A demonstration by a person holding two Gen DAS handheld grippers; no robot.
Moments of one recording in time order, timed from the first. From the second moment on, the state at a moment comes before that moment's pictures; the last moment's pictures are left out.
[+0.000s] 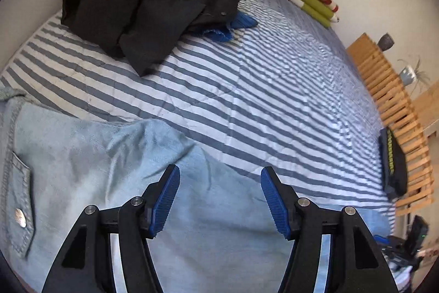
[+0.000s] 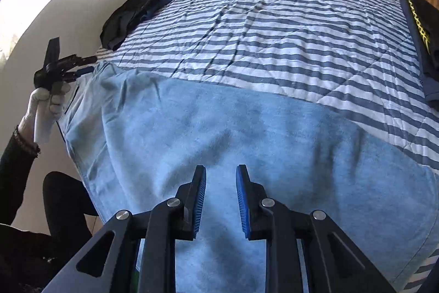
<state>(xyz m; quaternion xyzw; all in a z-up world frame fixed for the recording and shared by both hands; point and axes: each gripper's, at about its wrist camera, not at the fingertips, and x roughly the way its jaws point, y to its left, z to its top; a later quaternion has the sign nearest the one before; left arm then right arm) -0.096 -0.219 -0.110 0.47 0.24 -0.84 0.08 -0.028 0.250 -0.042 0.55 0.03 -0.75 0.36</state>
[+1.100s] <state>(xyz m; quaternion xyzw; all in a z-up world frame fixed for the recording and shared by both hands) -0.031 -0.053 -0.101 0.54 0.06 -0.83 -0.12 0.017 0.334 -0.018 0.53 -0.01 -0.81 0.24</state>
